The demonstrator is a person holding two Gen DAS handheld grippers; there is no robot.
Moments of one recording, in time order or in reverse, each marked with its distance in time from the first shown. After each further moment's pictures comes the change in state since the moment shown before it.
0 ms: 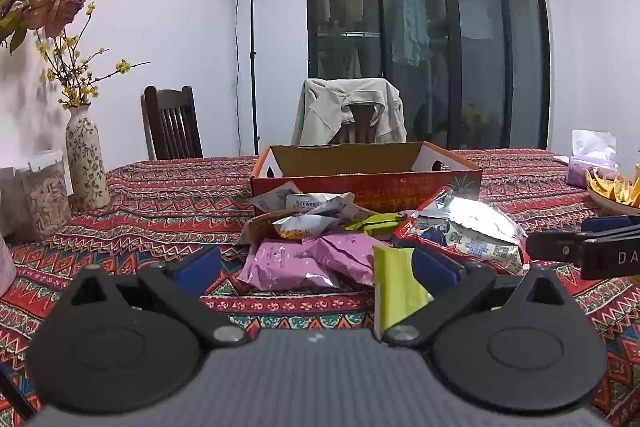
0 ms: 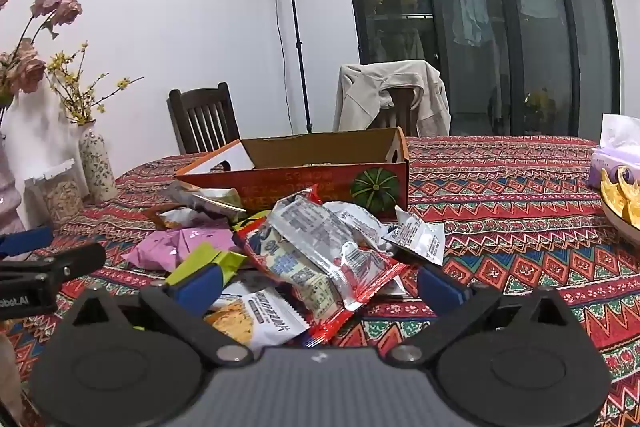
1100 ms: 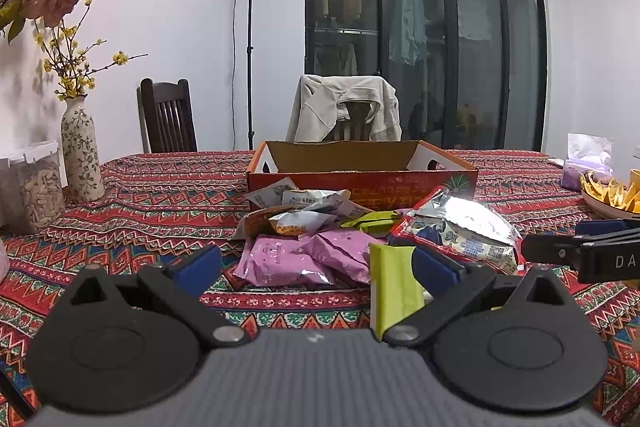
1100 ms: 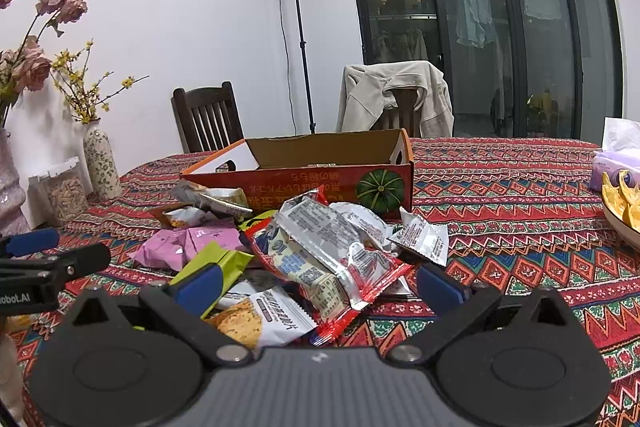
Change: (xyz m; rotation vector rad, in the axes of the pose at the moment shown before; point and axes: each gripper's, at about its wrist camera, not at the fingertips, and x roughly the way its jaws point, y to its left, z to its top) left arm 0.002 0.005 -0.001 -0.051 0.041 -0.028; right arm -0.003 0.005 0.001 0.003 0.009 0.012
